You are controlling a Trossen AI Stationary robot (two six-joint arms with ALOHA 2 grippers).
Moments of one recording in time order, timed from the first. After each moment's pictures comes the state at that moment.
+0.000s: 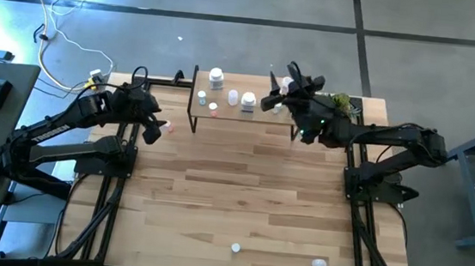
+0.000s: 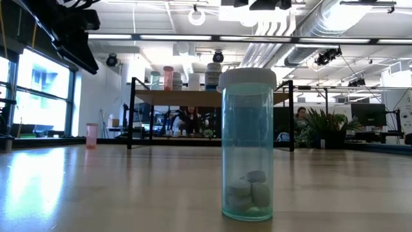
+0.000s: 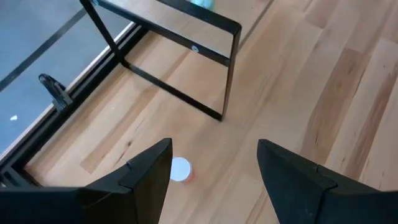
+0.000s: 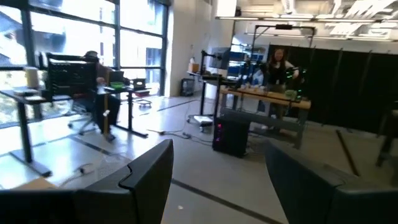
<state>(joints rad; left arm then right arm) 0.67 0.65 0.74 -0.92 -0.06 0.01 -0.11 1.38 1.11 0.48 0.95 -0.25</state>
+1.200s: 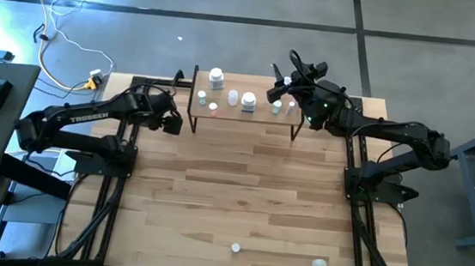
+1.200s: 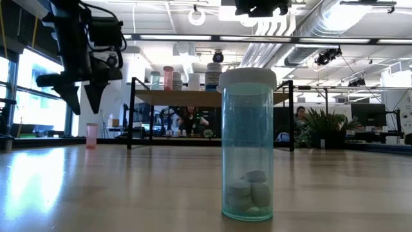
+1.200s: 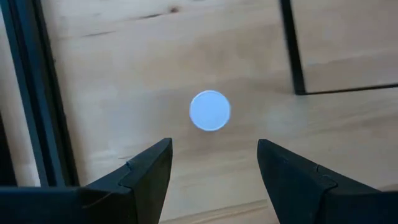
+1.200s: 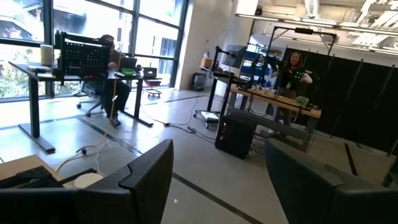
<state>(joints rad) 0.67 1.06 0.69 -0.93 -0.20 -0.82 -0.26 1.33 1.11 0.35 0.73 -0.27</state>
